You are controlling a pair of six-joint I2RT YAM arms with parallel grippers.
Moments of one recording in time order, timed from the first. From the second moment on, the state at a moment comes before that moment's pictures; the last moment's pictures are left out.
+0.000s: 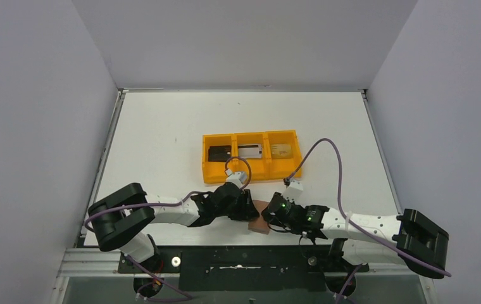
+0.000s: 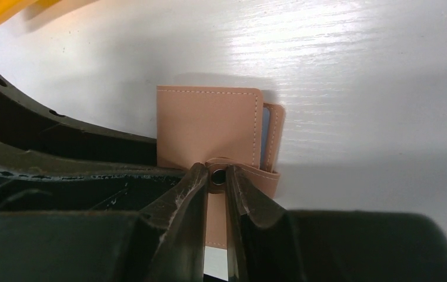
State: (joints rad) left arm -1.07 1.55 0.56 0.30 0.01 -0.95; right arm 1.11 1.13 0.43 -0.23 0.40 1.22
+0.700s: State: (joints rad) left arm -1.08 1.49 0.55 0.23 -0.10 -0.99; right arm 1.06 0.95 0.40 -0.36 0.37 1.20
